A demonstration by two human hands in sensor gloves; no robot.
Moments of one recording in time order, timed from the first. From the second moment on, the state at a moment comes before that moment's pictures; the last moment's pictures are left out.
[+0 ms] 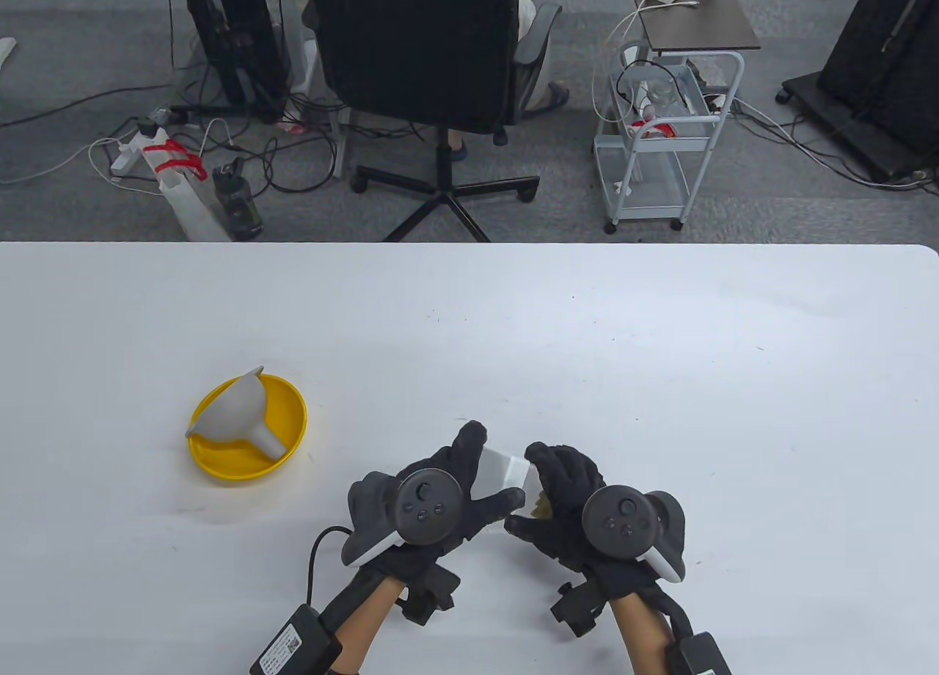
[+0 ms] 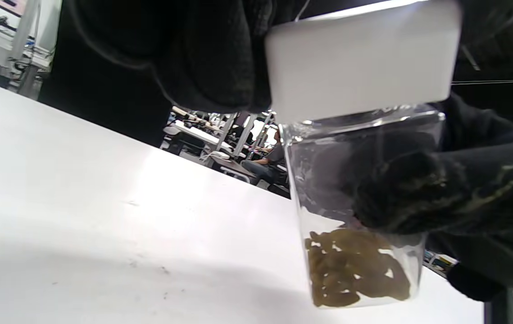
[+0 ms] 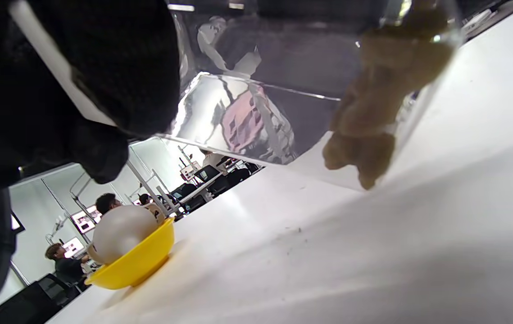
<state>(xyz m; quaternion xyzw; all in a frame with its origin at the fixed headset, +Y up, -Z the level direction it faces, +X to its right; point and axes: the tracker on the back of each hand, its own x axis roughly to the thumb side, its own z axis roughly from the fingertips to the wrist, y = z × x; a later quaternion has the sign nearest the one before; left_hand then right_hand) -0.087 -0.670 -0.258 0.00 -0.19 0.22 0.96 0.125 -0.705 -0.258 0.20 -0.04 0.92 0.32</state>
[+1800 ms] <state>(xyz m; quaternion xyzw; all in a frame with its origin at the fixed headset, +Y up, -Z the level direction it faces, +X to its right) -0.096 -0.674 -0.250 -0.07 -0.23 0.34 0.91 0.123 -0.700 -0.251 0.22 -0.05 0.93 0.31</state>
